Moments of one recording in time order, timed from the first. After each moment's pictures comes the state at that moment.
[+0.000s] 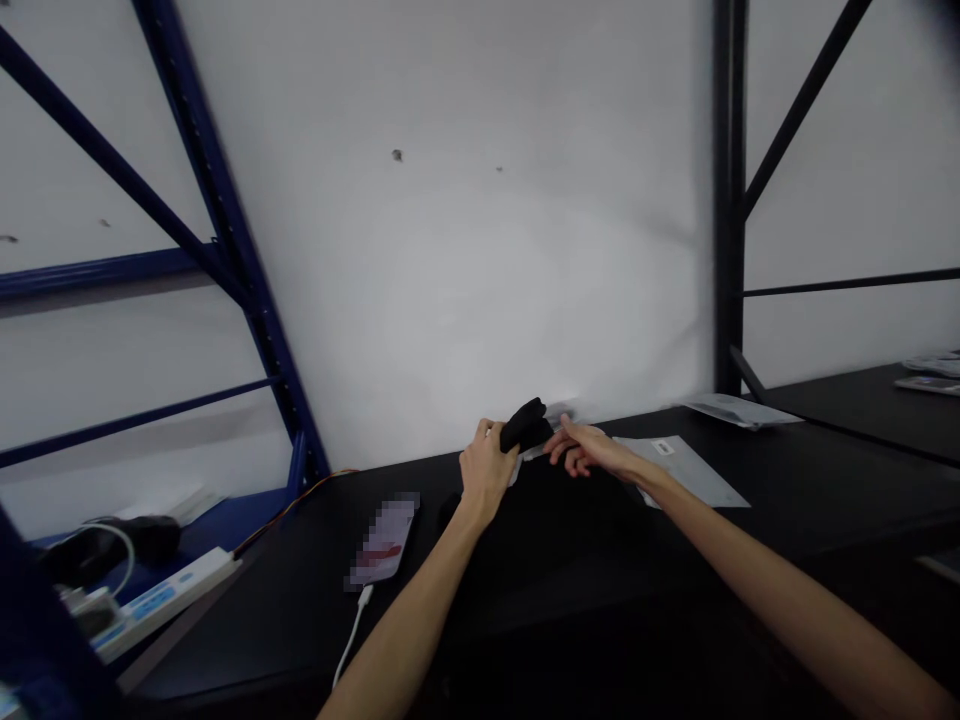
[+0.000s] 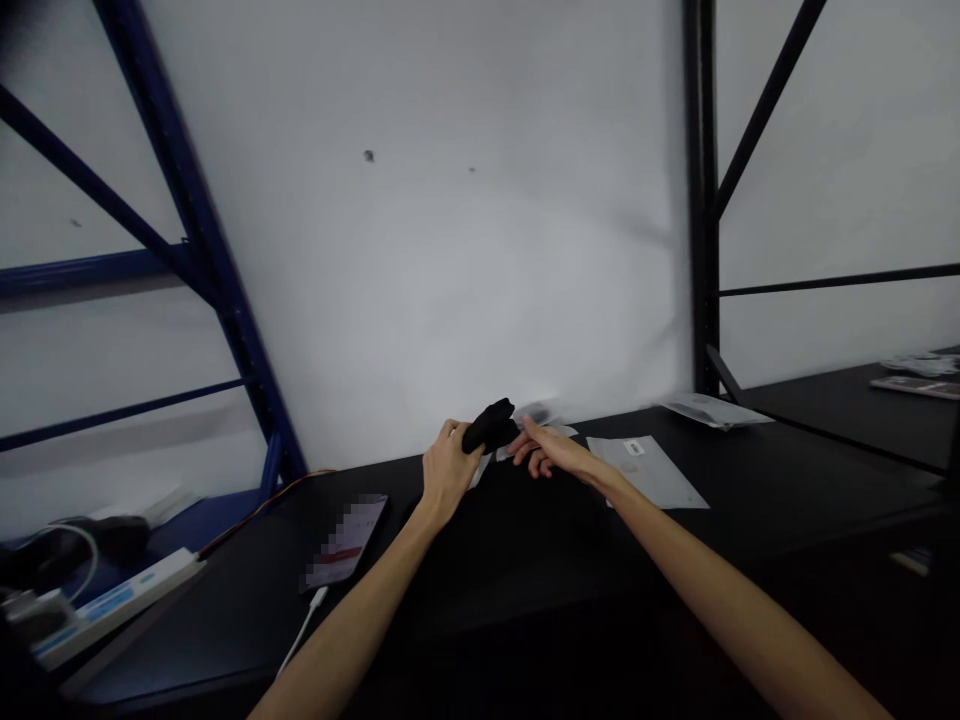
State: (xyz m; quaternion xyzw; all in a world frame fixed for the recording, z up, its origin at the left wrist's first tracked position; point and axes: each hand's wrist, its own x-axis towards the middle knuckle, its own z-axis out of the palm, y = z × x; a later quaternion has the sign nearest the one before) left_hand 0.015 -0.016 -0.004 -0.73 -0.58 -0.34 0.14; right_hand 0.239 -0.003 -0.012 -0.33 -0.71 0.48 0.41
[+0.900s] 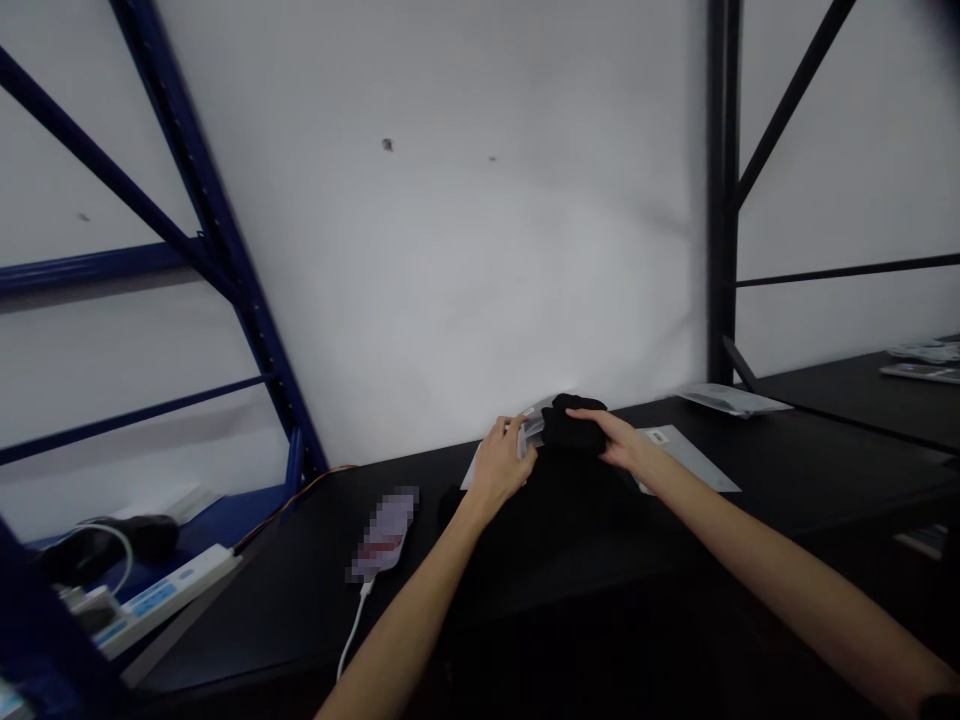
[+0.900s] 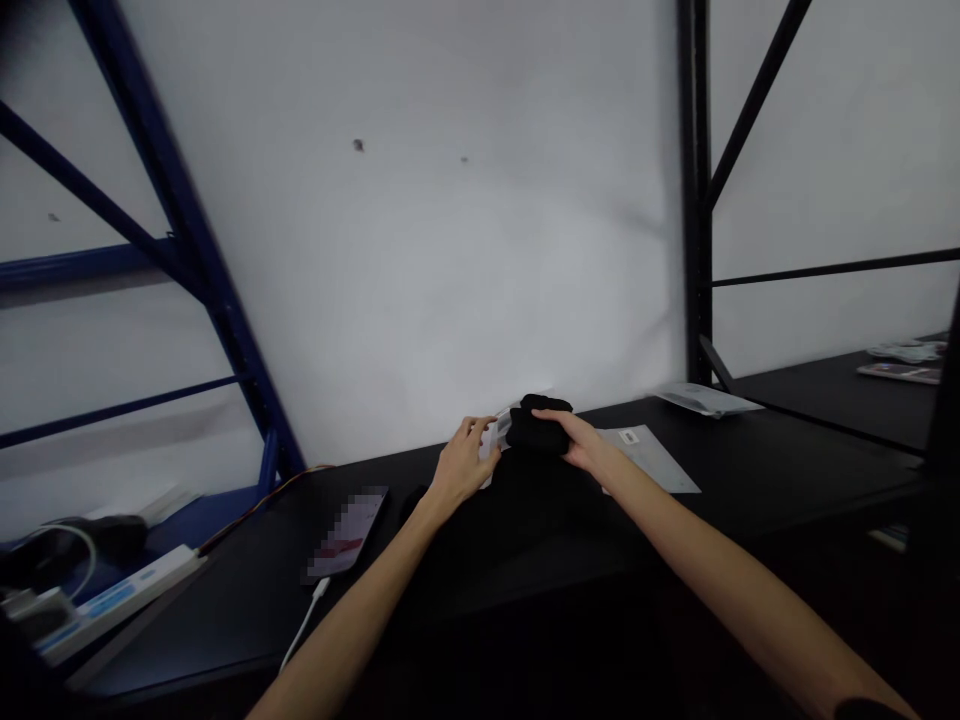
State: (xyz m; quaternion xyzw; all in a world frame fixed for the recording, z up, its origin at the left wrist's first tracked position) left_hand 0.025 -0.026 -0.008 -0.81 -0.48 -0.32 0.07; right_hand 0.251 0.005 -0.016 -0.30 -0.35 0.72 0.53
